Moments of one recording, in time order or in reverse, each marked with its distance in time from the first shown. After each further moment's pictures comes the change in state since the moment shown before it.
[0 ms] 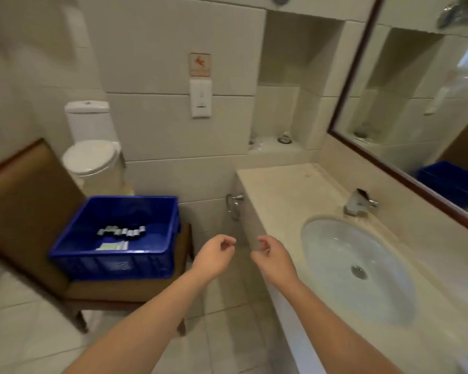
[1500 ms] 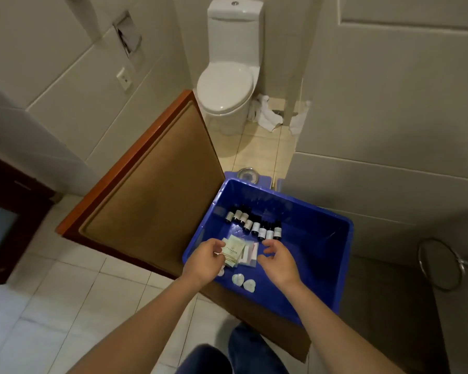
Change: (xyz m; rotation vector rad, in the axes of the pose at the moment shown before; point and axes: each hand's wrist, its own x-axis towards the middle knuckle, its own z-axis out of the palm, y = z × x) left_hand 0.205 -0.333 -0.394 0.057 0.189 -0.616; right_hand 0.273 -0.194 0.490 -0.041 -0.634 0.156
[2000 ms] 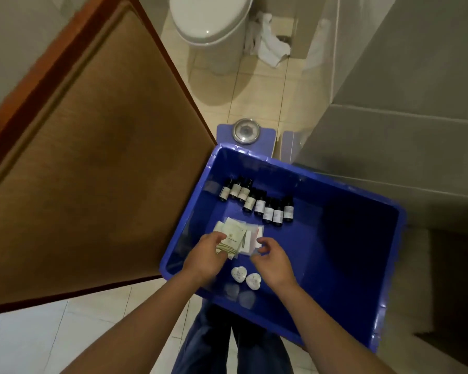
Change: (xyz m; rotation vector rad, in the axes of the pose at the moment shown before) left_hand 0.125 -0.062 0.060 0.088 -0.174 -0.138; right_hand 0.111 0.070 0.071 0.068 -0.109 0.247
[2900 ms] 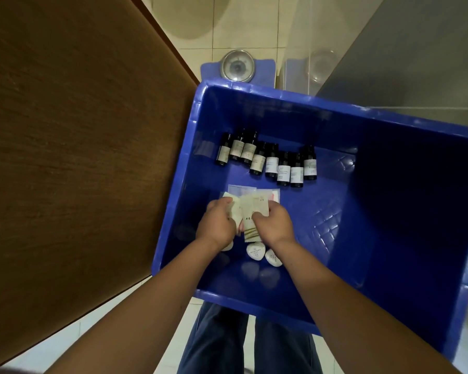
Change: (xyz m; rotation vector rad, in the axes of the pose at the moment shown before) left_hand 0.082 -0.027 0.027 0.117 -0.089 -0.056; right_hand 0.083 0.019 0.064 0.109 0.106 0.181
